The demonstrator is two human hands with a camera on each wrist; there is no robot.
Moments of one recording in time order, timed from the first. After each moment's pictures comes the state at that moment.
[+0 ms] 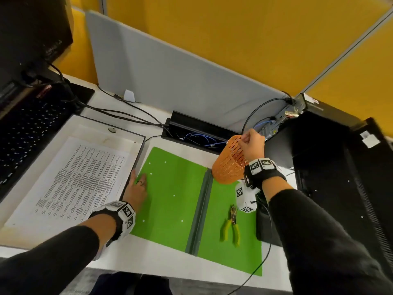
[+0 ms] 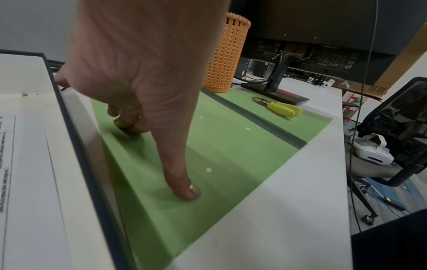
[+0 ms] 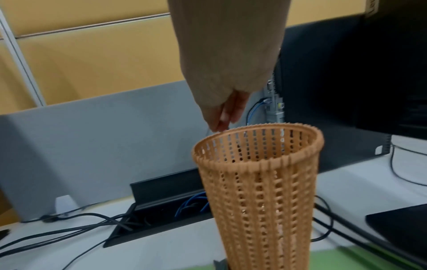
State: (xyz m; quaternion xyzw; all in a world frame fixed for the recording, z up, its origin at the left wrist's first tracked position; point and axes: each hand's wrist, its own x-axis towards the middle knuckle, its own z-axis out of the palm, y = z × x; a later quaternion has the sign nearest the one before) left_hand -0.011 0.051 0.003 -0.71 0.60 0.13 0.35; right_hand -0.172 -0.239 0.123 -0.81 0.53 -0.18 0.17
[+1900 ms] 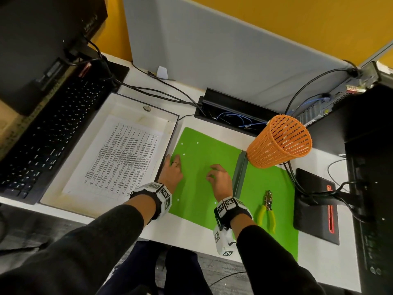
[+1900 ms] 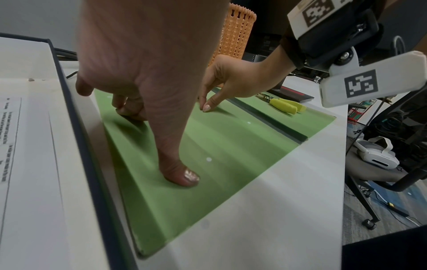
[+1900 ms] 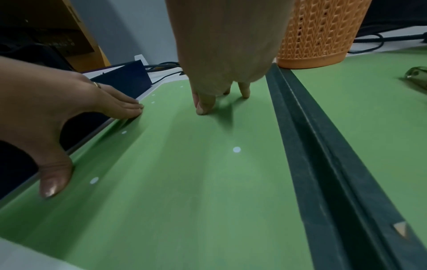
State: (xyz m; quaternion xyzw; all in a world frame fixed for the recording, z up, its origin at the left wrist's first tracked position) left_hand -0.014 0.054 -0.009 -0.73 0.60 0.13 0.31; right_hand -0.149 -0.060 -0.042 -0.88 0.39 0.01 0.27
